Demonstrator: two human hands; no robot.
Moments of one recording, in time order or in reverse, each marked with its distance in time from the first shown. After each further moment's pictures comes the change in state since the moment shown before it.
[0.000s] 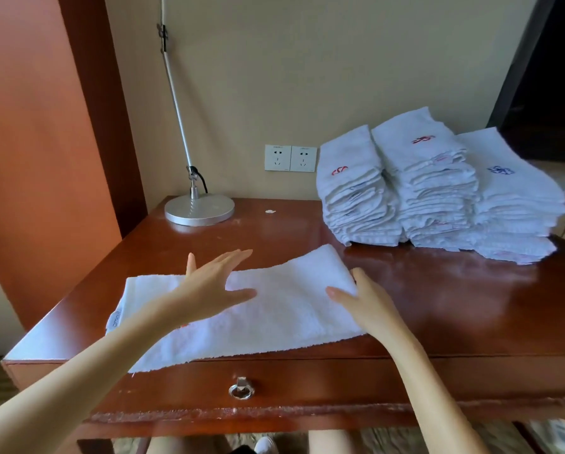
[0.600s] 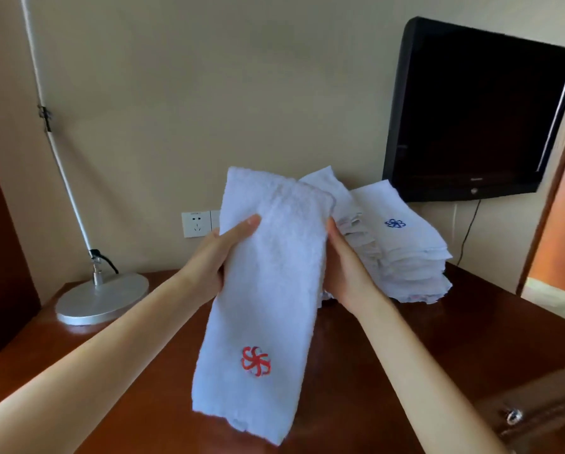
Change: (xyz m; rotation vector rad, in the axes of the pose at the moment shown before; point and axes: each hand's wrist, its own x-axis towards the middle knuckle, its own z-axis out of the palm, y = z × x) left_hand 0.127 0.163 -0.097 -1.480 -0.107 0.157; right_hand 0.065 -0.041 -0.163 1.291 -0.134 -0.239
